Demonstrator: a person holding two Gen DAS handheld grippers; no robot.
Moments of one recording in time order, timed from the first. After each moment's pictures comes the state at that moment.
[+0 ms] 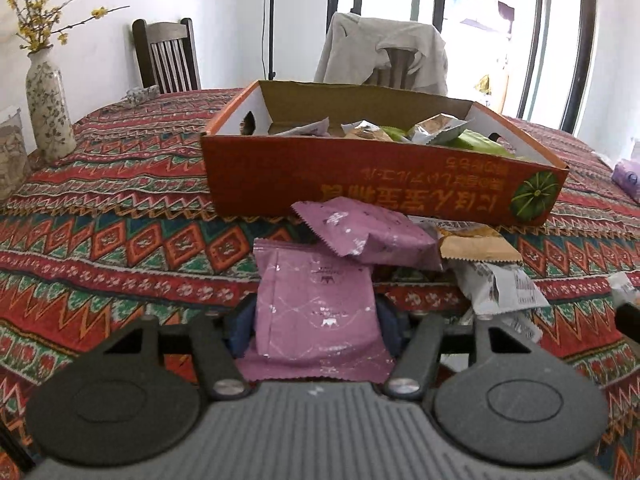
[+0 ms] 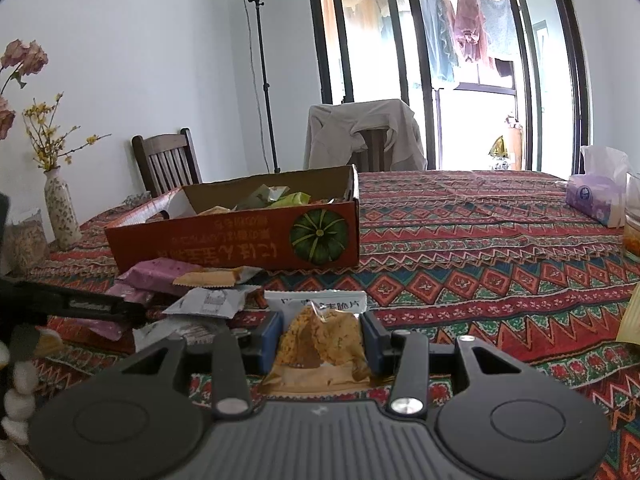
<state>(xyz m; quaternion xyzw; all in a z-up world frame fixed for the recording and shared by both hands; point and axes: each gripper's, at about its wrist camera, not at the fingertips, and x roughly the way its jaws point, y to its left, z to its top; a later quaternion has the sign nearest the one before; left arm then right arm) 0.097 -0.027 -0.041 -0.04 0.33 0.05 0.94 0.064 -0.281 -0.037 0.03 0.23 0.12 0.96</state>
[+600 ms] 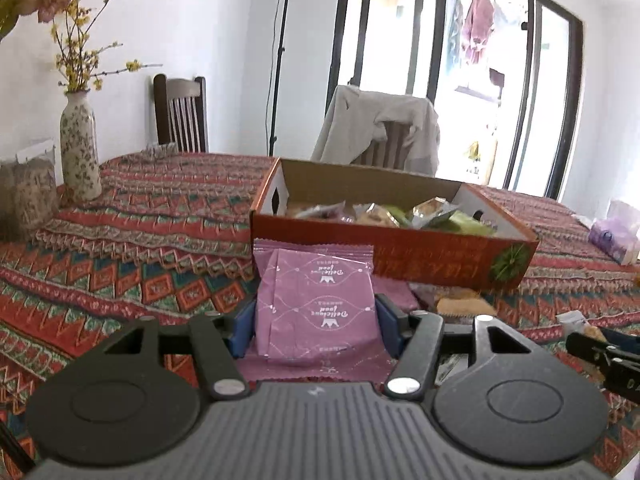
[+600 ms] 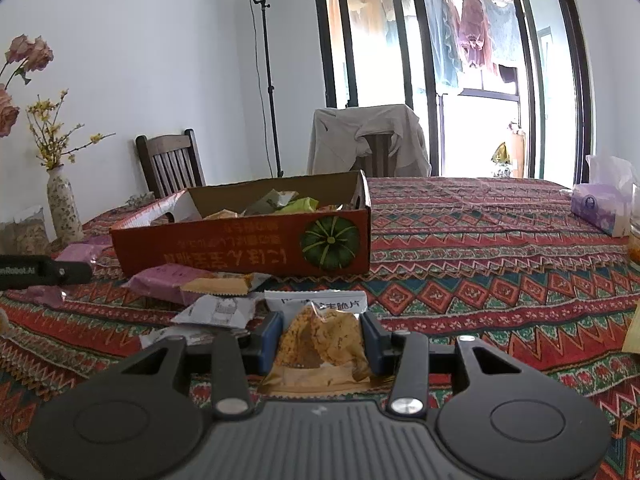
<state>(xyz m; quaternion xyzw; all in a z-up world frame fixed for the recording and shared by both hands) 0.051 -0.001 -0.001 -0.06 0.23 0.04 0.97 0.067 -0.271 -0.033 0.03 0.22 0.13 0.97</state>
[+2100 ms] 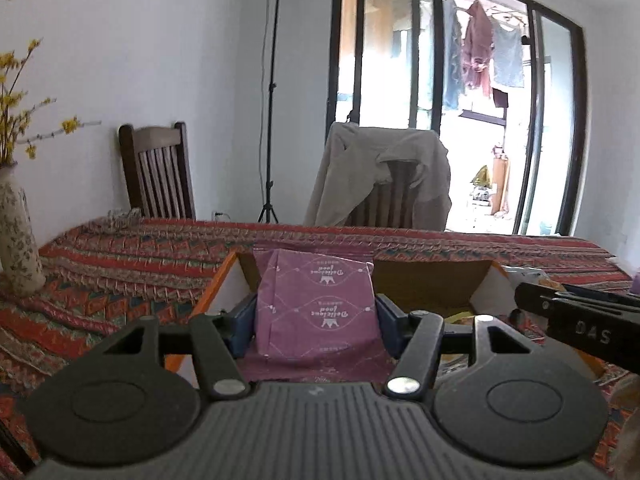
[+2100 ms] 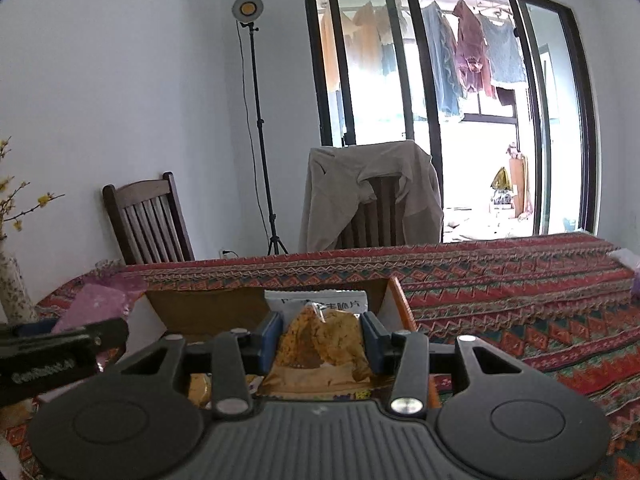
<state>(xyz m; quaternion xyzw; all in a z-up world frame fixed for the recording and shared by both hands) 0.224 -0.026 0.020 -0.03 0.18 0.06 0.98 0.258 -0.215 0.016 0.04 0.18 0.11 0.98</state>
